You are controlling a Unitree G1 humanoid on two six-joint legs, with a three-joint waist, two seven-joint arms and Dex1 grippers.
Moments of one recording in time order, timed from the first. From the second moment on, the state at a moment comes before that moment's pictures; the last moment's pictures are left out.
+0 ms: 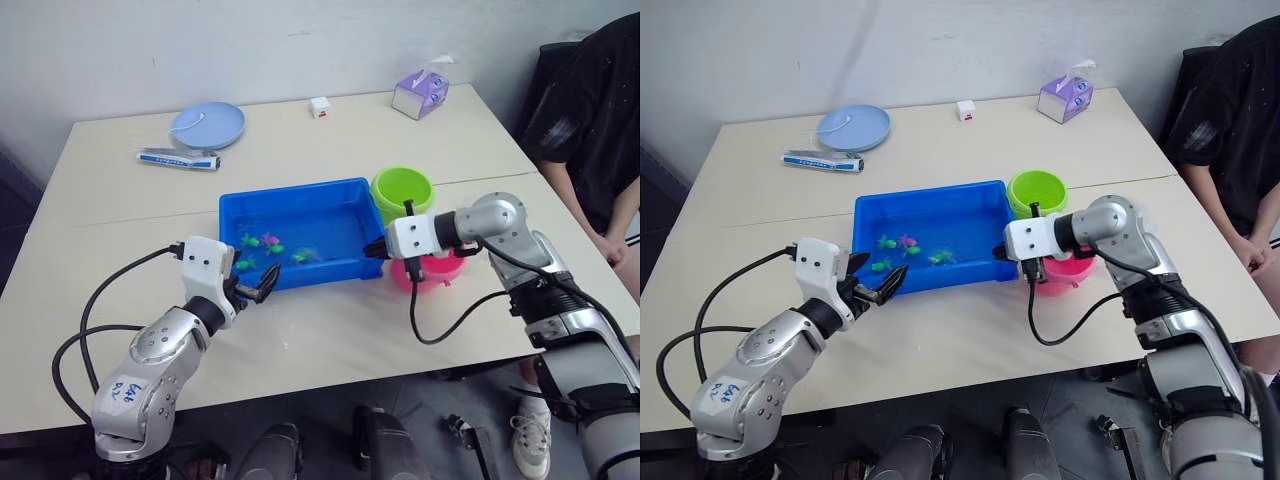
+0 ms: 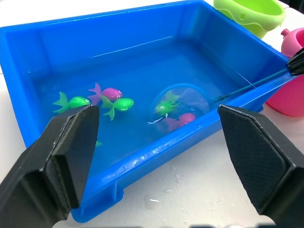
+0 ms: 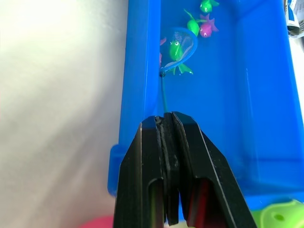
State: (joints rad) left arm -0.10 0.27 0.14 -0.69 -0.39 0.91 -0.11; right arm -0.89 -0.59 0.31 0.48 -0.09 -0.30 1.30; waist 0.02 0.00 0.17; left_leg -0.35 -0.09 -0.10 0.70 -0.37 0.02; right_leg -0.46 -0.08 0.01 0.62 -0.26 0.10
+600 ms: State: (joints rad) left arm -0.09 0.27 0.13 -0.69 -0.38 0.88 -0.12; right arm -1.00 -0.57 0.27 0.36 0.07 0.29 1.40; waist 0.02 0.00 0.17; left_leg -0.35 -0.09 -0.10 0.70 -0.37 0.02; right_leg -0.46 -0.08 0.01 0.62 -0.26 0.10
